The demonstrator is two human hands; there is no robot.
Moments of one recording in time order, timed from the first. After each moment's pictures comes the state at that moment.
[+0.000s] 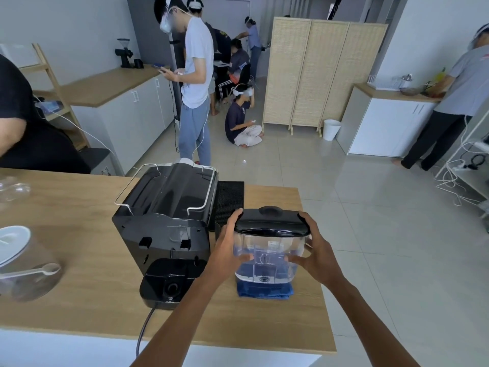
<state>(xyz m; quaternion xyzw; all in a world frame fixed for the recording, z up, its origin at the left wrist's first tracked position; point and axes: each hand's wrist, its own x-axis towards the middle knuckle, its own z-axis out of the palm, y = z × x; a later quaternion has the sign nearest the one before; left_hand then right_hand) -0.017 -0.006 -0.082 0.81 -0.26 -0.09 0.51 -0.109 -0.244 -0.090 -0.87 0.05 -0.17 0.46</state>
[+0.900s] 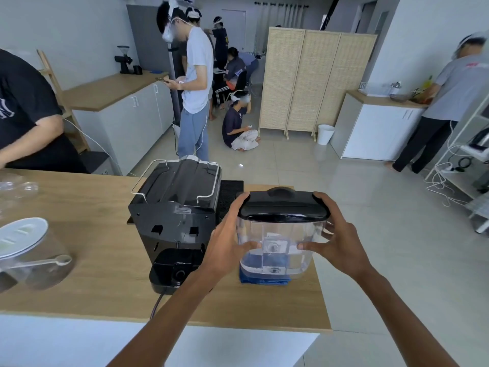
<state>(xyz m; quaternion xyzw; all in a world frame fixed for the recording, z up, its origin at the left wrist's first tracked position) -0.078 0.027 -0.011 0.78 -0.31 0.02 0.54 -0.180 -0.222 0.002 -0.87 0.01 -0.20 0.44</state>
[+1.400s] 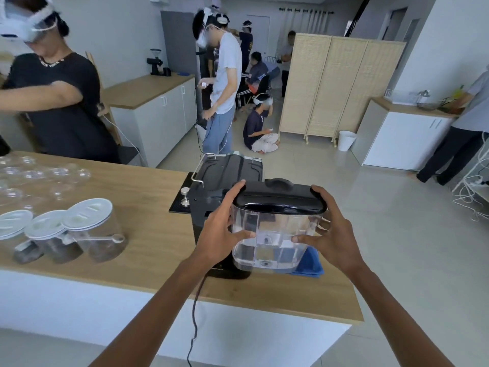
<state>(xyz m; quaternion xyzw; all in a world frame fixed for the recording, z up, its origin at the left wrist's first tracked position) -0.072 0.154 0.005 0.79 -0.31 0.05 0.53 -0.168 -0.097 0.019 -0.84 -0.01 -0.23 0.48</state>
